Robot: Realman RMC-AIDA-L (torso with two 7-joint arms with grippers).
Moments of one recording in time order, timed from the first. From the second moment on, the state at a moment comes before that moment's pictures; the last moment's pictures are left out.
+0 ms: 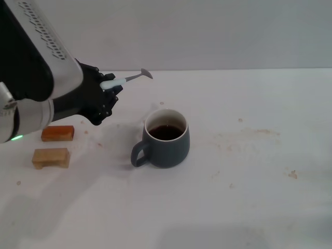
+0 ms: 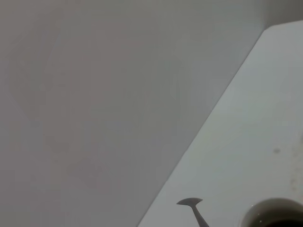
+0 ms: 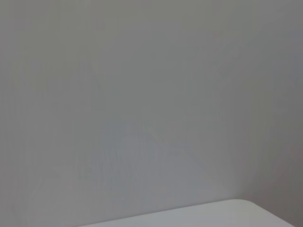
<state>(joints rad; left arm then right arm) -0.02 -2.05 -1.45 -2.00 2.54 -0.97 0.91 0.25 2.08 0.79 0.16 -2.03 -1.17 0.13</state>
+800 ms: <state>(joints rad) -0.05 -2.05 -1.50 -2.01 2.51 -1.08 0.99 0.25 2.08 0.79 0.16 -2.03 -1.14 0.13</state>
